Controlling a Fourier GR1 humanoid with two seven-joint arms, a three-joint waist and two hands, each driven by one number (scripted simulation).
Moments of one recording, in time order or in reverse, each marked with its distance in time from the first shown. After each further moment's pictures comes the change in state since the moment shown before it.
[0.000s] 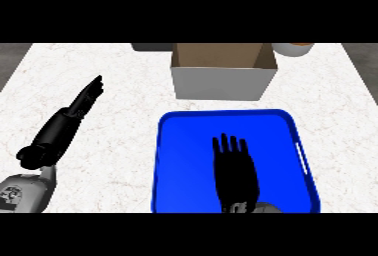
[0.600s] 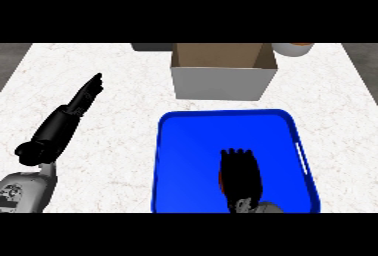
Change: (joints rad) left arm -0.014 -0.041 0.052 -0.001 -0.037 -0.053 0.019; right arm 0.069 0.014 -0.058 0.096 0.109 -0.036 -0.111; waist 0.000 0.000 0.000
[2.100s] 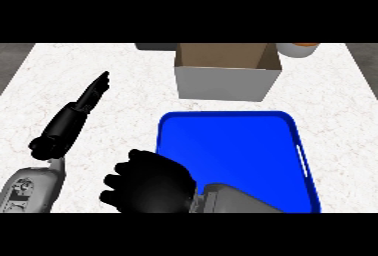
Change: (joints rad) left arm -0.032 -0.055 0.021 0.038 -0.055 -0.025 -0.009; right arm -0.458 0.094 0.151 -0.013 -0.179 -0.258 -0.897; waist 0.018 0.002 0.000
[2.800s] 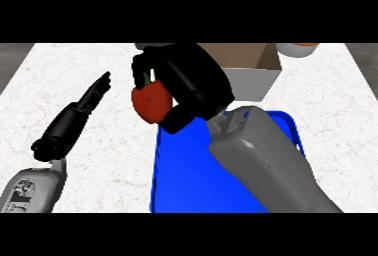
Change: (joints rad) left arm 0.004 -0.013 0.000 -0.015 -0.017 -0.002 0.009; right arm -0.252 0.000 -0.455 0.154 -0.212 -0.121 0.247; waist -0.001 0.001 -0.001
